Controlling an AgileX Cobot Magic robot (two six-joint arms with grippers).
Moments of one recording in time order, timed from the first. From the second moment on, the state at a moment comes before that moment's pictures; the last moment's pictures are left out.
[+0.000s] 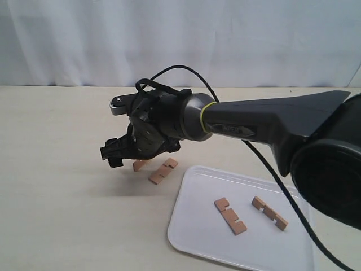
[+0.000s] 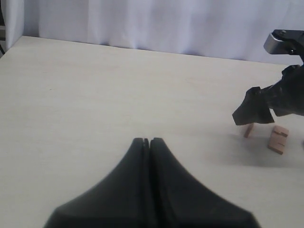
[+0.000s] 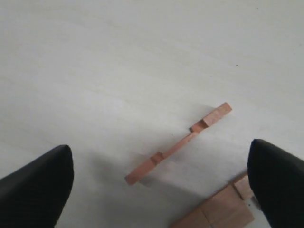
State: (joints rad) left arm -0.08 0.00 0.00 -0.04 0.36 -0.10; right arm 0.58 2.29 -1.73 -0.38 0.62 0.70
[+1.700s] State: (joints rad) left arm -0.08 0.00 0.00 -0.04 0.36 -0.10; right arm 0.58 1.94 -1.44 -0.50 0.77 0.55
